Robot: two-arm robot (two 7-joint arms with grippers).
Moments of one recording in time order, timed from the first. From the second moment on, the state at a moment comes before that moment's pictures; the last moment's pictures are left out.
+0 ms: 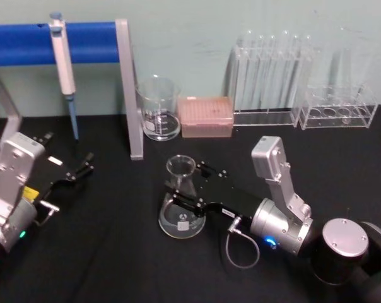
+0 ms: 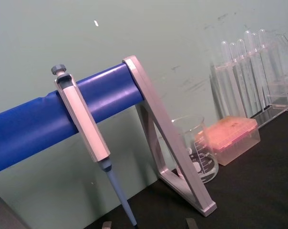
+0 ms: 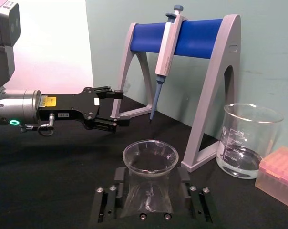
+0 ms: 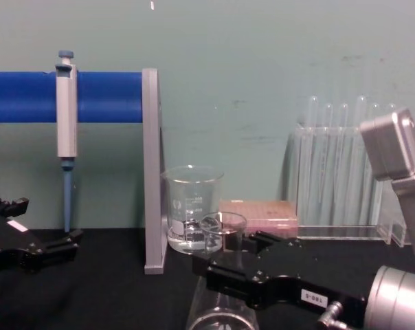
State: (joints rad) left arm -0.20 0.60 0.45 -1.41 -0.25 -0.12 0.03; right arm 0.30 0.29 -0.51 -1.27 0.35 -0.17 0.56
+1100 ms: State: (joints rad) left arm -0.20 0.60 0.45 -1.41 -0.25 -0.12 0.03; right arm 0.30 0.29 -0.51 -1.27 0.35 -0.17 0.56
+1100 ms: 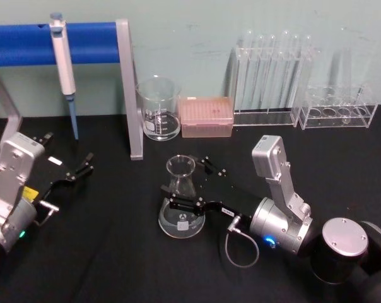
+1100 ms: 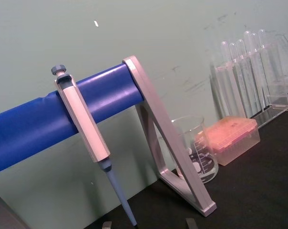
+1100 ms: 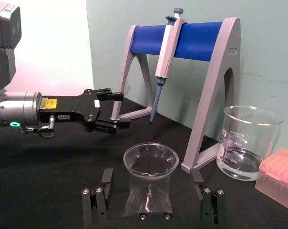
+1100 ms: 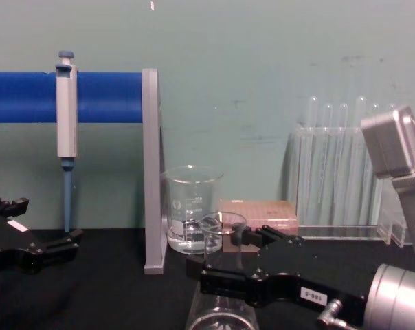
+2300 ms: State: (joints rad) left arm -0.20 0.60 0.45 -1.41 -0.25 -0.12 0.03; right arm 0.11 0.46 -0.38 -1.52 0.39 -0.08 0.45
